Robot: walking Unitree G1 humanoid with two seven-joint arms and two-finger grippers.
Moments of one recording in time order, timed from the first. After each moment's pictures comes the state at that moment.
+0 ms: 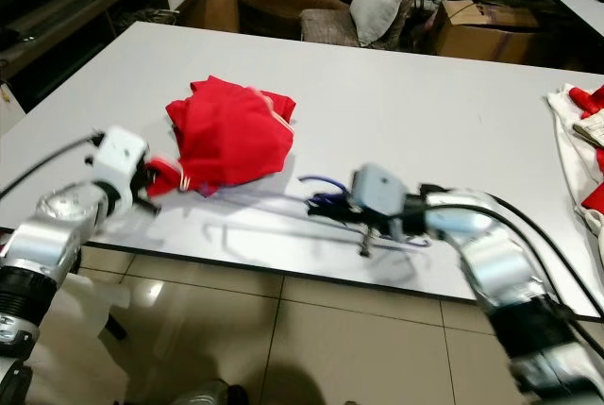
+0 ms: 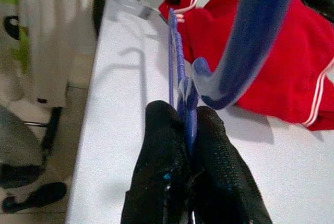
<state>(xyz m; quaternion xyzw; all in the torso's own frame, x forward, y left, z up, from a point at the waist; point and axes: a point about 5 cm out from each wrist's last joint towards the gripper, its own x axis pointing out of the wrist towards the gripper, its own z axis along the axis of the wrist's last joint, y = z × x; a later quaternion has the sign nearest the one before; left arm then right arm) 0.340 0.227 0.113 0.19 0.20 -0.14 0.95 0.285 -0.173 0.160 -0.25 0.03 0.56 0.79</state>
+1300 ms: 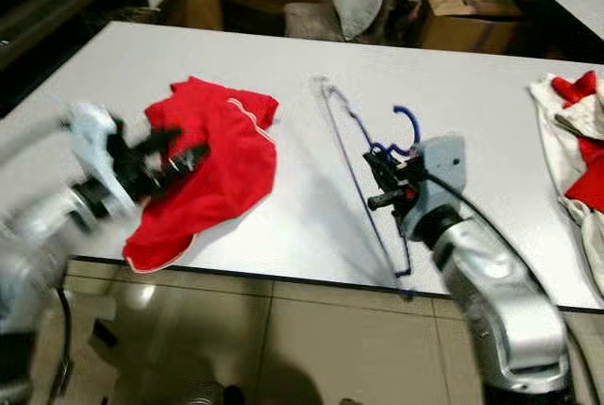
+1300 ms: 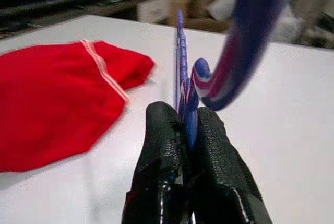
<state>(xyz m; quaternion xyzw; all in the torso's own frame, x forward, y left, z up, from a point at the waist) 0.288 0.173 0.183 -0.03 0.02 -0.29 0.96 0.257 -0.181 0.173 0.00 0.05 0.15 0.99</state>
